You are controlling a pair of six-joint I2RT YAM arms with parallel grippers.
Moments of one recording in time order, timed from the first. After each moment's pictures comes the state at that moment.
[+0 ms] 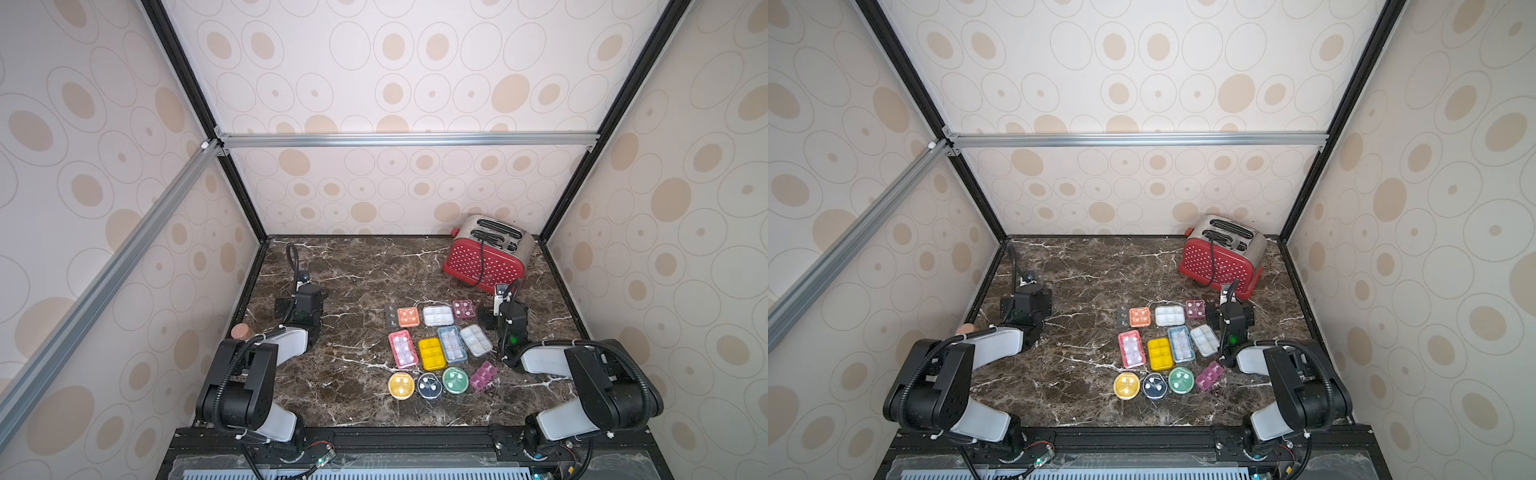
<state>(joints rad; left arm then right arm) -0.10 1.51 0.58 0.39 -0.63 0.06 0.22 1.49 0.38 0.68 0.38 -0.09</state>
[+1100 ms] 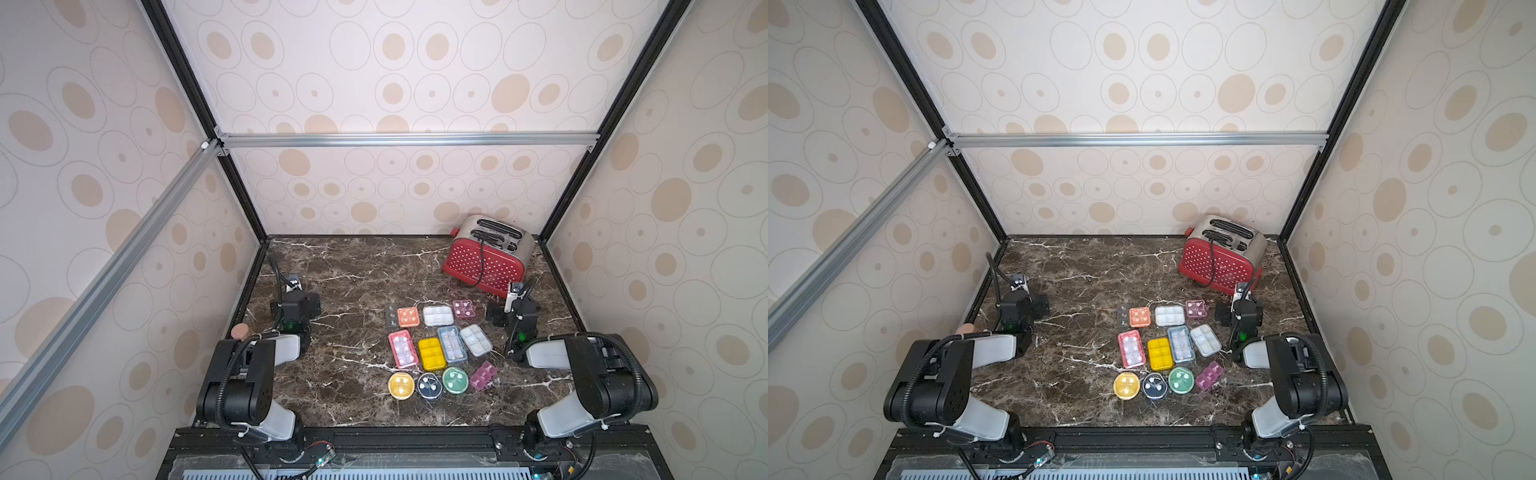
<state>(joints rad) -0.01 1.52 0.47 0.61 -0.38 0.01 0.08 1.55 0.39 0.74 0.25 0.02</state>
